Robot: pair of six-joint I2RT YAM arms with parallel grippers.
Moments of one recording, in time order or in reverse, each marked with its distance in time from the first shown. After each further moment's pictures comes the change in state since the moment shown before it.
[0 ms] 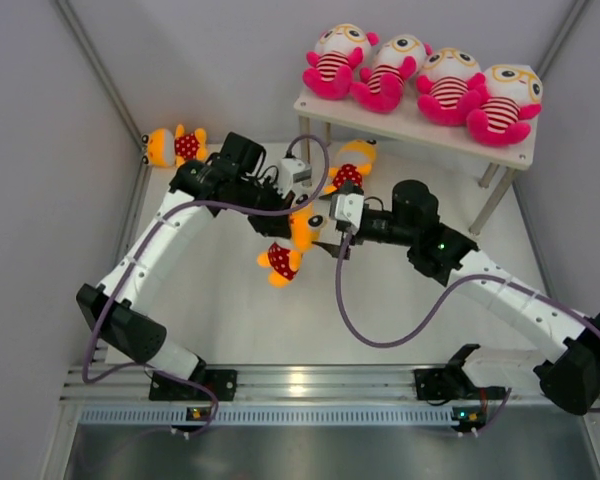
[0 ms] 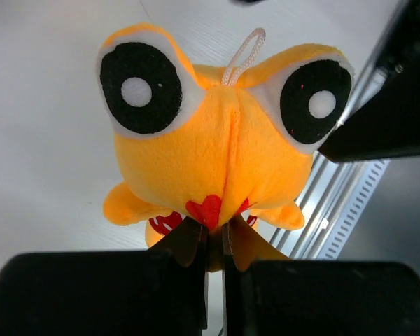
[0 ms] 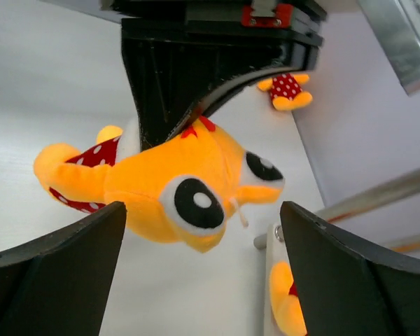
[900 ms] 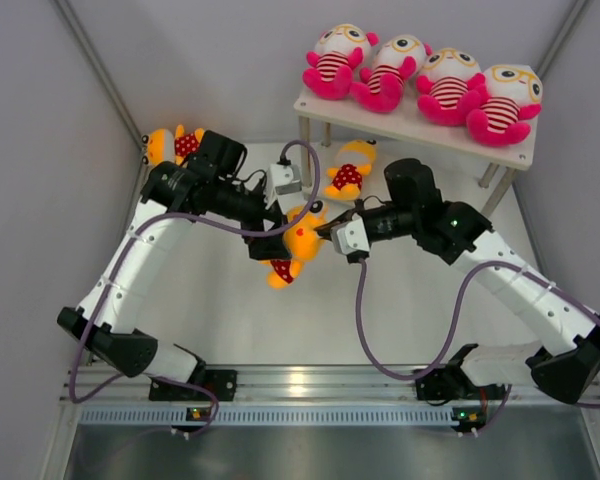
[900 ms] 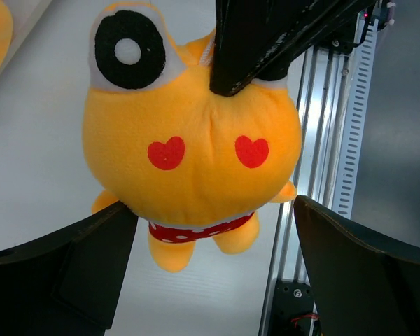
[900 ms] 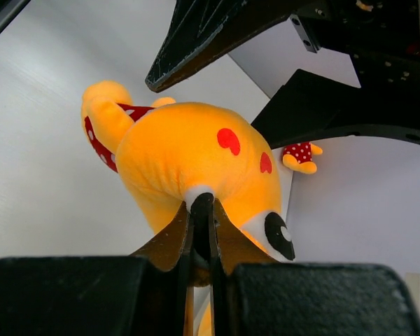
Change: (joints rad) left arm 0.012 -0.068 0.077 -0.113 0.174 0.241; right arm 0.006 0.053 0.292 -0.517 -0.164 -0.489
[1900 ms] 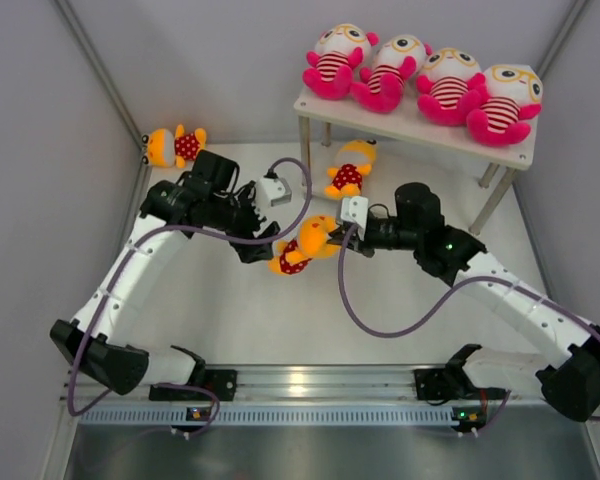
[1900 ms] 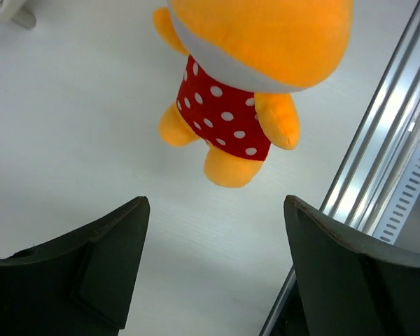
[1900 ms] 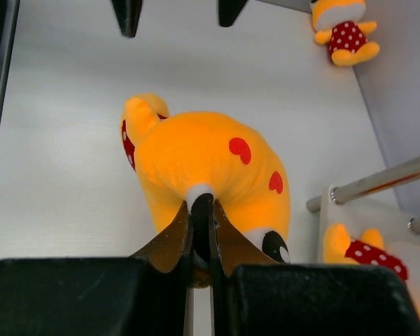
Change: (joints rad) left arm 0.050 -0.116 -0.269 0.133 -0.278 -0.036; right arm -0.057 -0.094 -0.348 0.409 0.192 0.706
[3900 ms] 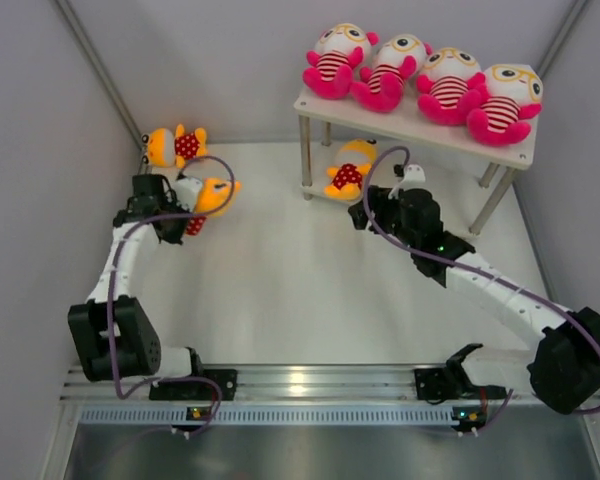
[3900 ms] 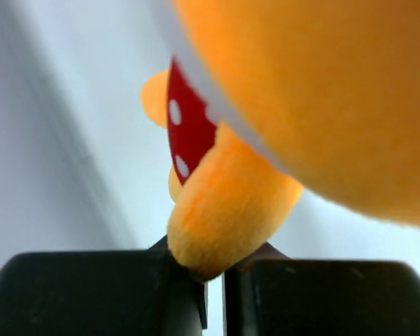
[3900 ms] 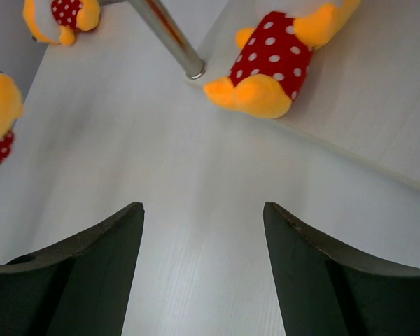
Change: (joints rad) left arm 0.669 0.075 -0.382 0.525 -0.361 0.050; right arm -0.132 0.046 -0.167 0.235 0.717 0.981
